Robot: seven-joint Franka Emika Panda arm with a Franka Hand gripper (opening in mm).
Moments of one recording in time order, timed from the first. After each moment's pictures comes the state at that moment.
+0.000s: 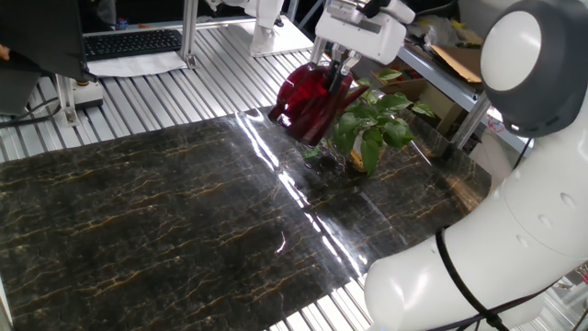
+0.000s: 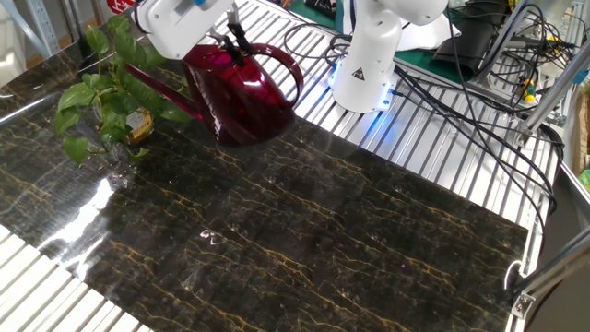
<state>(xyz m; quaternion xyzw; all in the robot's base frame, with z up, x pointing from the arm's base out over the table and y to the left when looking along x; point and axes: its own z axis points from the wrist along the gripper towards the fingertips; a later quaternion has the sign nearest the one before) 0.442 -0.120 0.387 -0.72 -0.64 -0.06 0.25</state>
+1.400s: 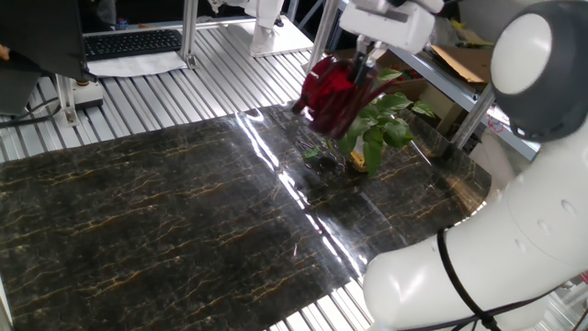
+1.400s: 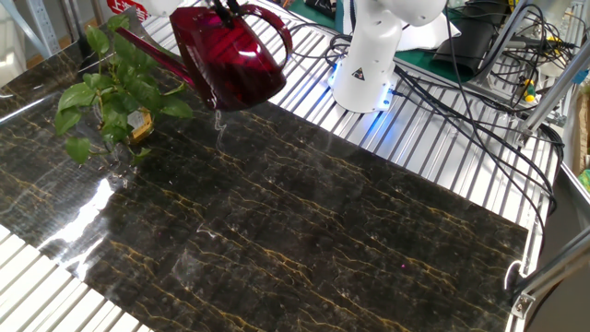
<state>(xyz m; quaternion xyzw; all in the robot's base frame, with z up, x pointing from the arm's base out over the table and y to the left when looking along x) 0.415 -0.156 0.421 -0.73 -0.63 -0.05 0.25</state>
